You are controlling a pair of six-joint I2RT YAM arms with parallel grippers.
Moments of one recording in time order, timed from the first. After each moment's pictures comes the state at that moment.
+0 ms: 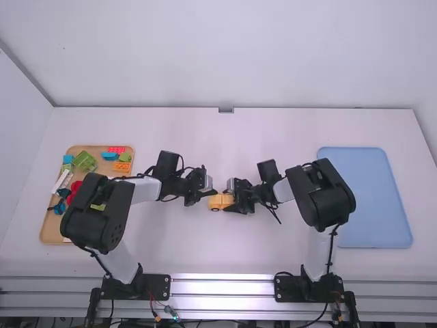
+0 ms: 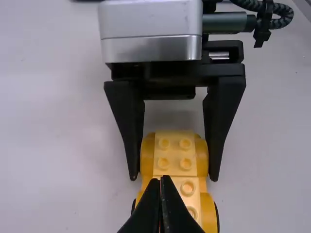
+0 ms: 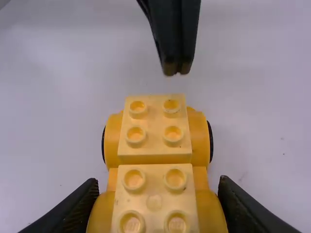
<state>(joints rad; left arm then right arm) -0.22 1.78 0.72 0.06 0.99 0.99 0.35 2.06 0.75 0.23 -1.03 -0.97</state>
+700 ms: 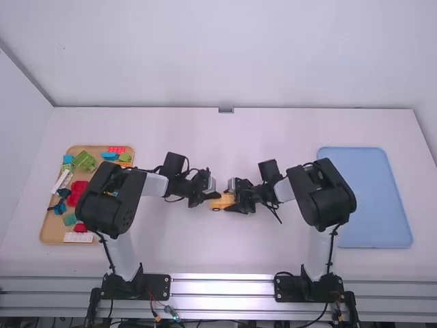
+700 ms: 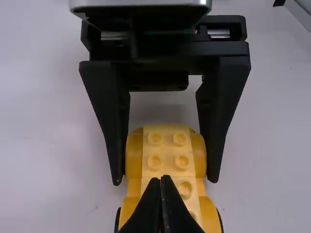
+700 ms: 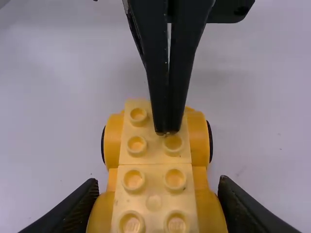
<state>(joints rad) -0.23 1.92 0.78 0.03 1.04 1.03 0.33 2.06 0.74 0.23 -1.03 -0.98</state>
